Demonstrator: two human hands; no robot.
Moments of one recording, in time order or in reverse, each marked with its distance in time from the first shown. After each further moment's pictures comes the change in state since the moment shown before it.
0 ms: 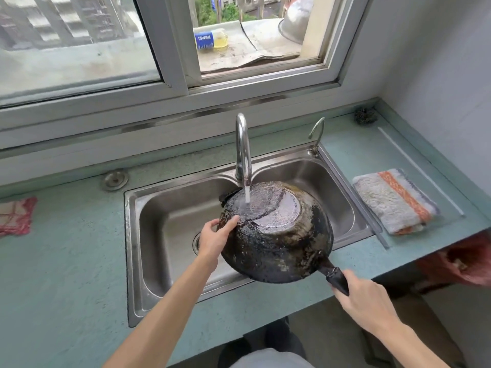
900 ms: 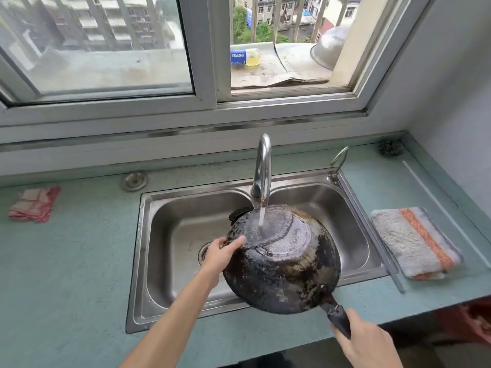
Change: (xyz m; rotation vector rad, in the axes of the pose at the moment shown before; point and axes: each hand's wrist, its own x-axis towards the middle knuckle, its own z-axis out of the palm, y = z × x) left_hand 0.009 -0.003 -0.008 0.012 -0.047 -0.069; right_hand 0.008 -0.012 0.003 -0.105 0.038 -0.035
